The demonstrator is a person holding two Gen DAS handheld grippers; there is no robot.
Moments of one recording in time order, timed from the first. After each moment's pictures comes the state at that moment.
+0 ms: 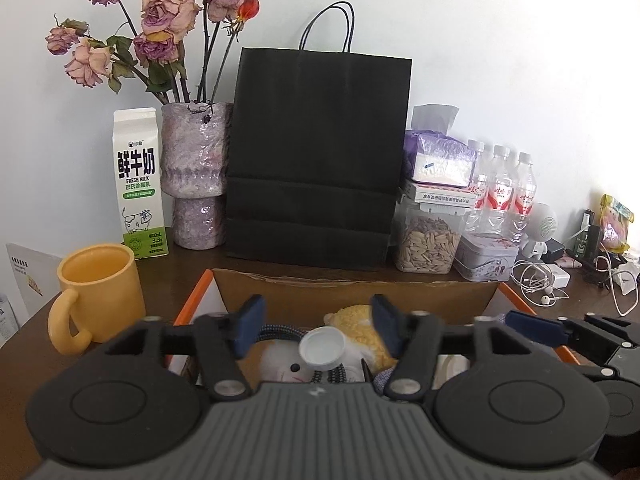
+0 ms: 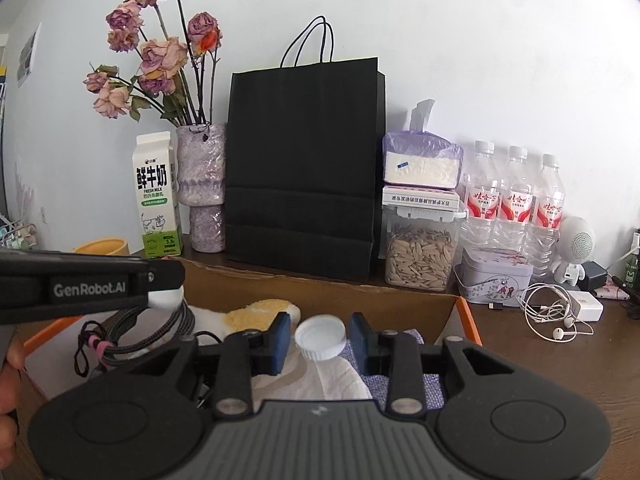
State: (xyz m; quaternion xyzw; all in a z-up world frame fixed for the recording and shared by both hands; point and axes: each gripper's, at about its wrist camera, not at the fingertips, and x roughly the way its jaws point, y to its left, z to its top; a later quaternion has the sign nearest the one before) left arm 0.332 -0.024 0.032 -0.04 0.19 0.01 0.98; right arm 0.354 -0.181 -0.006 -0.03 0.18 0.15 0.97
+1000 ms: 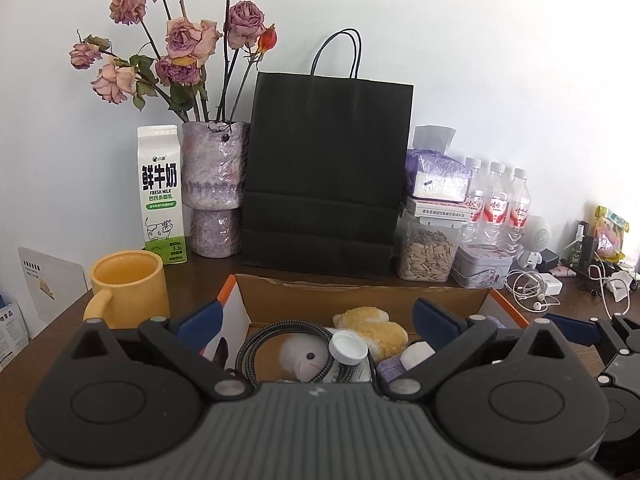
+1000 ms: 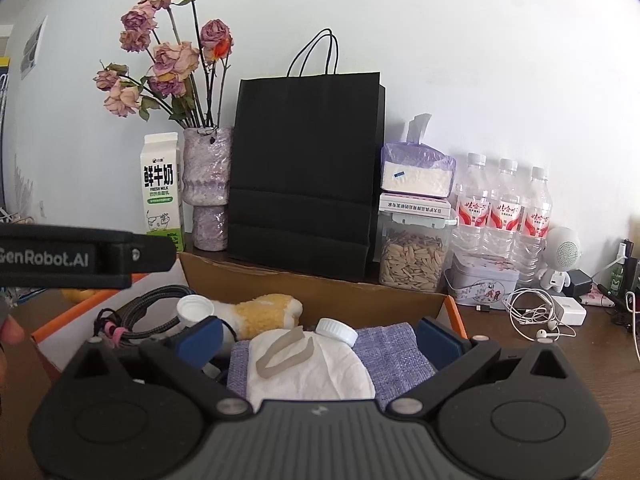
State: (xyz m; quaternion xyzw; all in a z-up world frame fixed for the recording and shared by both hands) left arm 0.290 -0.017 0.048 -0.04 0.17 0.01 0.98; right arm 0.321 -0.179 0.001 -0.05 0.17 0.14 0.97
